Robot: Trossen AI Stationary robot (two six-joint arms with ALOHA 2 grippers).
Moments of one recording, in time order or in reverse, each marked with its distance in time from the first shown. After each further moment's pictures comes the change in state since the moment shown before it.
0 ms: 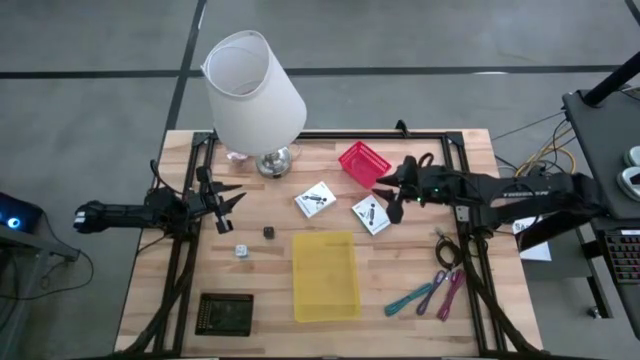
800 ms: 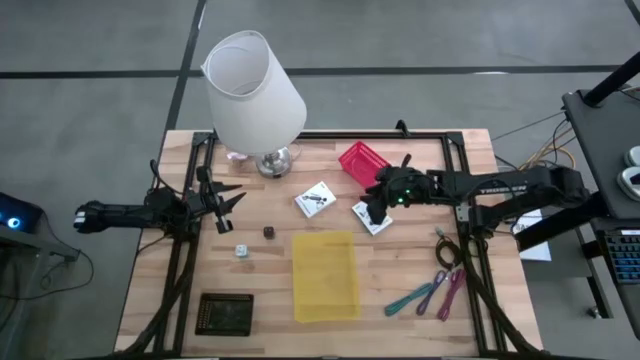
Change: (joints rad) left arm 0.000 0.000 0.000 0.000 0.000 -0.001; right arm 0.000 0.243 0.139 -0.117 -0.067 0.299
